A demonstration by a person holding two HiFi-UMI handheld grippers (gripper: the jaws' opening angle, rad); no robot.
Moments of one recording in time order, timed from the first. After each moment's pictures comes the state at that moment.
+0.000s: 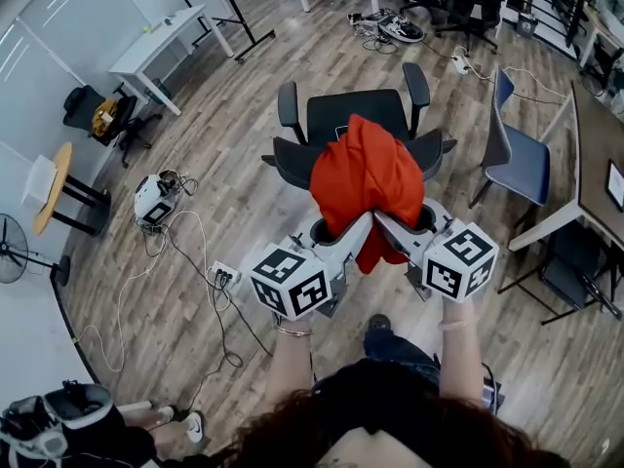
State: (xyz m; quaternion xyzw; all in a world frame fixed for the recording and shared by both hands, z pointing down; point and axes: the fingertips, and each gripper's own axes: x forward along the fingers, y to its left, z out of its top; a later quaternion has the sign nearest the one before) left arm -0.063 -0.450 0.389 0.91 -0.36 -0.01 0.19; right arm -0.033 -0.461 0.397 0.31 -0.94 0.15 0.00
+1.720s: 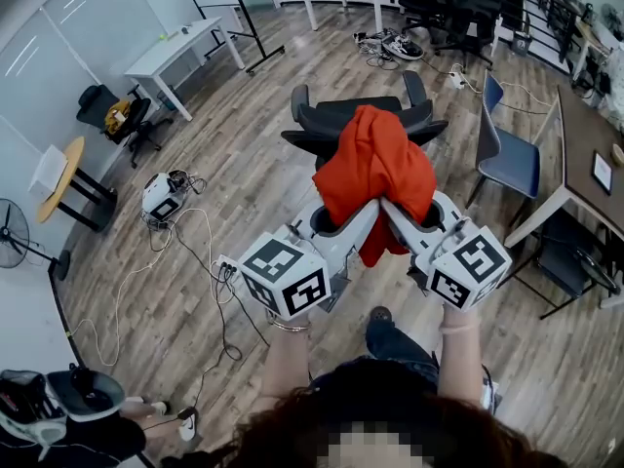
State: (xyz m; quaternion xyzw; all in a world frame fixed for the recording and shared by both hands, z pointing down) left arm -0.070 -0.294 0.304 0.94 -0.34 -0.04 0.10; right arm -0.049 -0.298 0.307 0.32 -0.95 0.01 -0.05
